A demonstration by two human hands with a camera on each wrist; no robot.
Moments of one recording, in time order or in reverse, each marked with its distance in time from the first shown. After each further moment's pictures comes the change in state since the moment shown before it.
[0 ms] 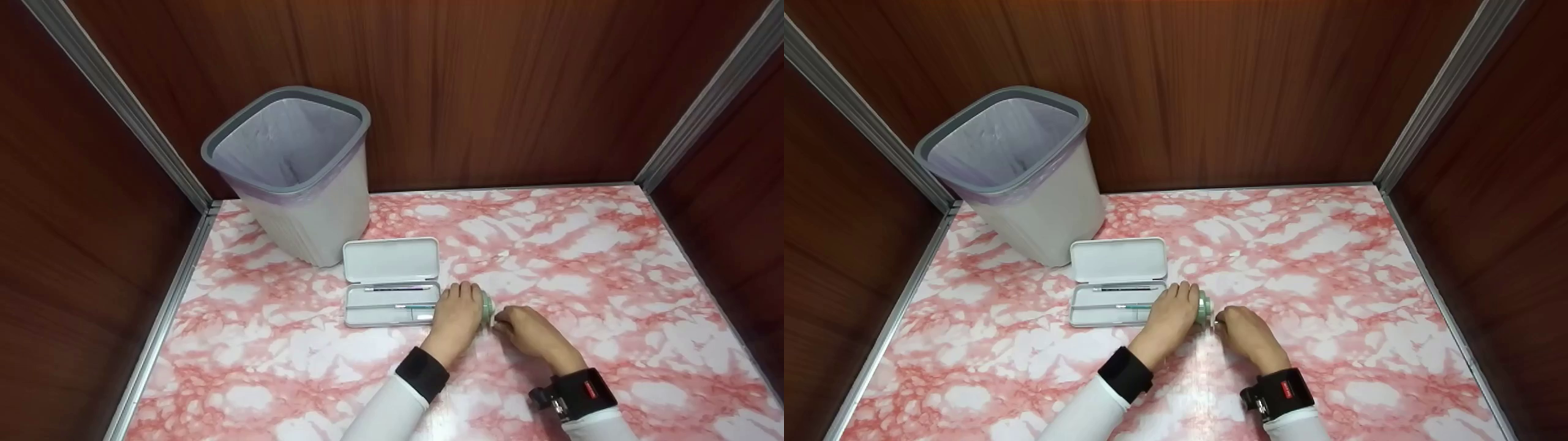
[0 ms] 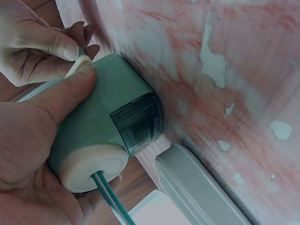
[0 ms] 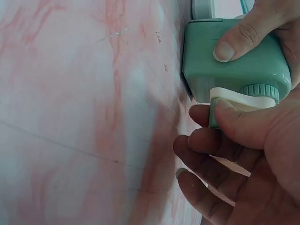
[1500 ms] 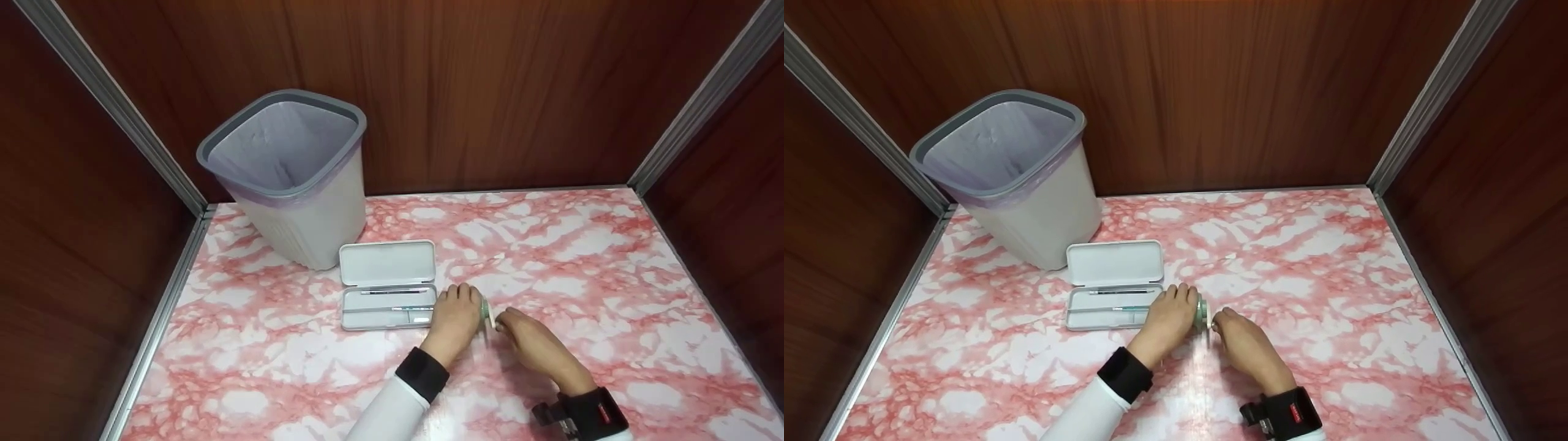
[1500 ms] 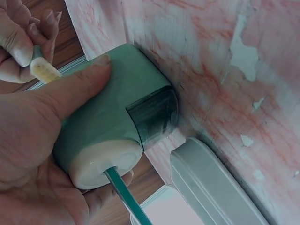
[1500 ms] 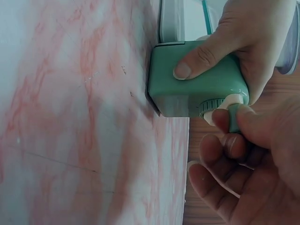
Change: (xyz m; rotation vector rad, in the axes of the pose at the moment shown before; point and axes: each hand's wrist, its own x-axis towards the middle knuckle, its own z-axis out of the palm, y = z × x) left_hand 0.006 0.002 -0.004 0.002 -0.163 0.021; right_hand -0.023 -0.020 -0.011 -0.012 0.128 -0.077
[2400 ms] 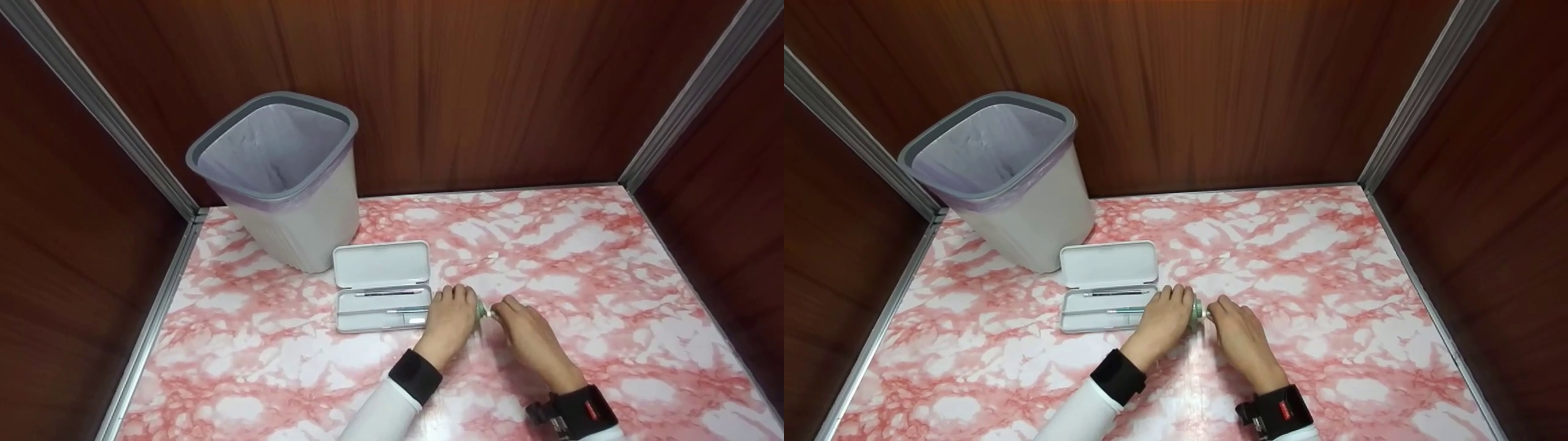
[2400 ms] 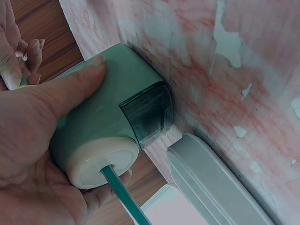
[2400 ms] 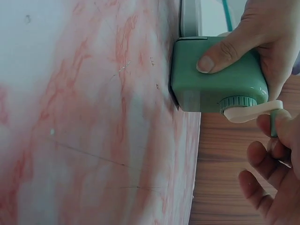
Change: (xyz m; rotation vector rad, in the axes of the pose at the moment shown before) left_hand -0.002 -0.002 0.001 0.003 0.046 0.036; right_hand 0.004 0.004 0.007 -0.168 0.185 0.011
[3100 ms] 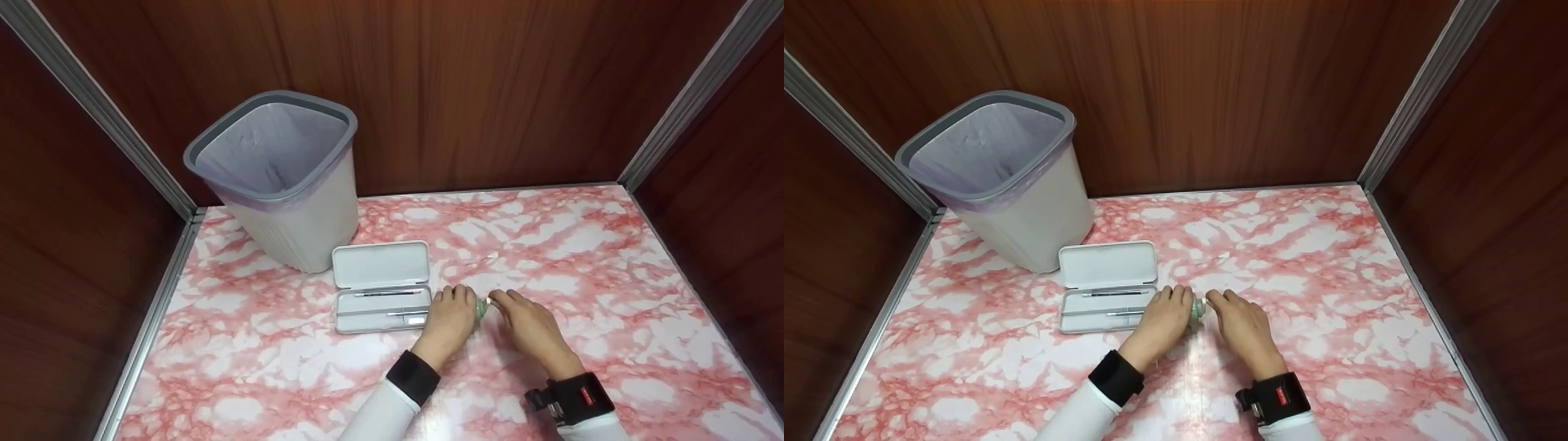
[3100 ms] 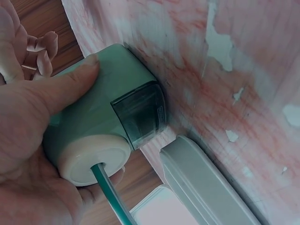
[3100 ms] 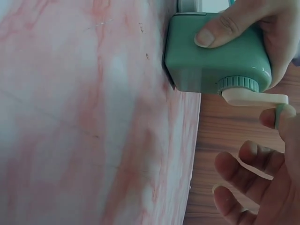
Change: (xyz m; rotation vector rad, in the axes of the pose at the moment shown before) left_hand 0.000 0.000 0.004 -0.020 -0.010 0.025; right_hand 0.010 0.010 0.000 -0.051 -0.041 0.110
